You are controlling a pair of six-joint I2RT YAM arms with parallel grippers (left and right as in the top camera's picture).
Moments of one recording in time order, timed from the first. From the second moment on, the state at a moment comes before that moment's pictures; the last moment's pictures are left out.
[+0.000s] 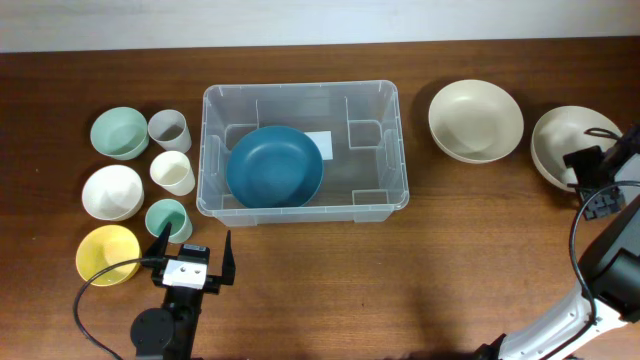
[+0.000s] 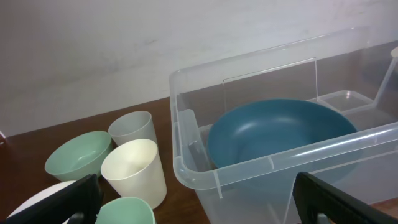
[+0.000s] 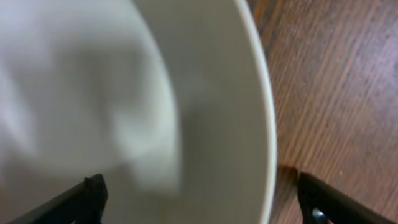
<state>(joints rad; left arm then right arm) 0.00 0.01 0.02 -0.07 0.11 0.20 -0.65 2.07 1.42 -0.58 -0.02 0.71</state>
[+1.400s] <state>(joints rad) 0.00 0.01 0.02 -0.07 0.11 0.20 -0.84 1.97 1.61 -0.67 -0.21 0.67</state>
